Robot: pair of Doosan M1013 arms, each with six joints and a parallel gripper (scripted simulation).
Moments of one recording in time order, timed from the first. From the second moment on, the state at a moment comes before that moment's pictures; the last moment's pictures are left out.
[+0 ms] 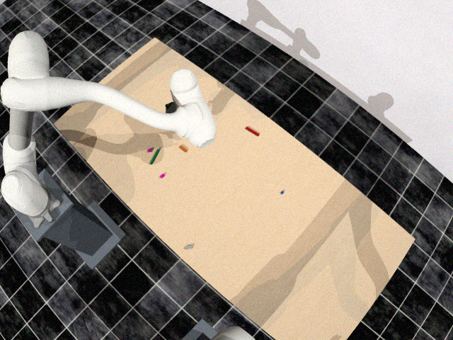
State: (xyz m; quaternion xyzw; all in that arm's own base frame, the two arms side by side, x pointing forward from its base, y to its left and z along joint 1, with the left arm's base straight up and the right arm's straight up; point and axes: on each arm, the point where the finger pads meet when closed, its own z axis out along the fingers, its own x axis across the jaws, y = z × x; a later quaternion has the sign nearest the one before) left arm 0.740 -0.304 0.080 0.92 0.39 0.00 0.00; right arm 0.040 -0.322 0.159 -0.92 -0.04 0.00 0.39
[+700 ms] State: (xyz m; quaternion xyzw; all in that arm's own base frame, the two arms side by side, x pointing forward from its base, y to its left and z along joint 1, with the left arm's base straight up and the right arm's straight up) left arm 0.740 -0.304 0.080 0.92 0.39 0.00 0.00; right arm 0.040 -0.322 0.159 -0.92 -0.04 0.00 0.39
